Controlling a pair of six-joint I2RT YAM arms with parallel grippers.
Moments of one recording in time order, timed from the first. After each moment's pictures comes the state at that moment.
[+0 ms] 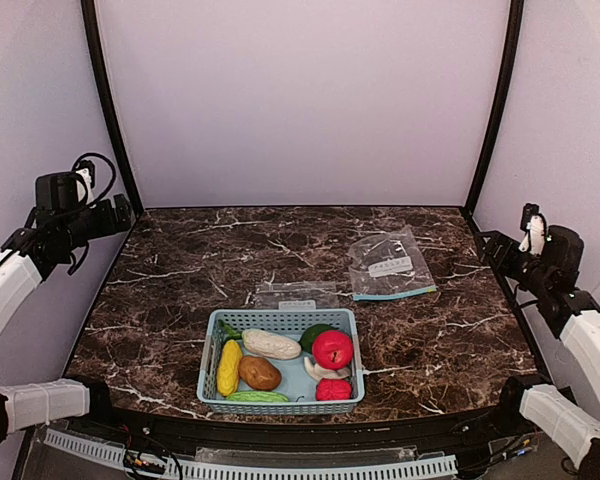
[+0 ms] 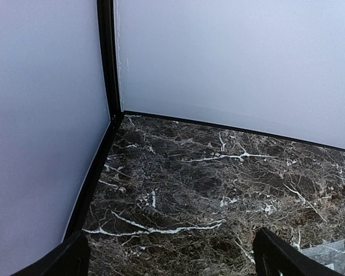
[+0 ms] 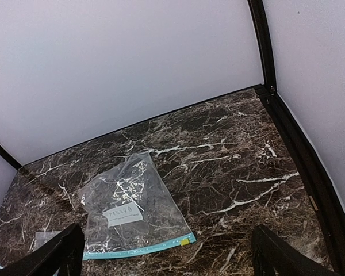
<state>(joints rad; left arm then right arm) -0.06 0.95 0.96 -0.41 -0.17 -0.18 -0.07 0.68 0.52 -0.12 -0.23 0.35</state>
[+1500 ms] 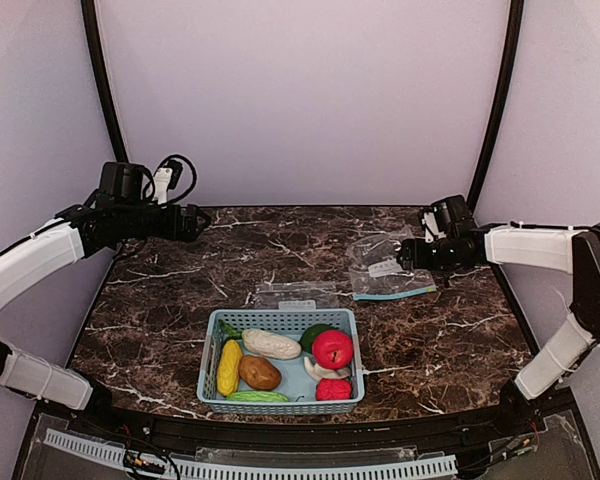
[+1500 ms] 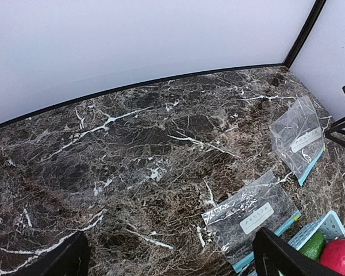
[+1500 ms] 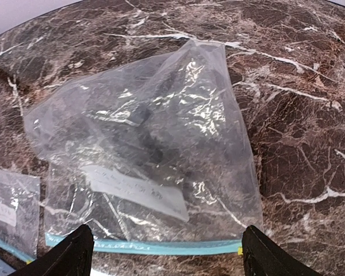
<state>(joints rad) -0.36 1.25 1.07 -0.35 0.12 -0.10 0.36 1.54 0.95 -0.24 -0.01 0.30</state>
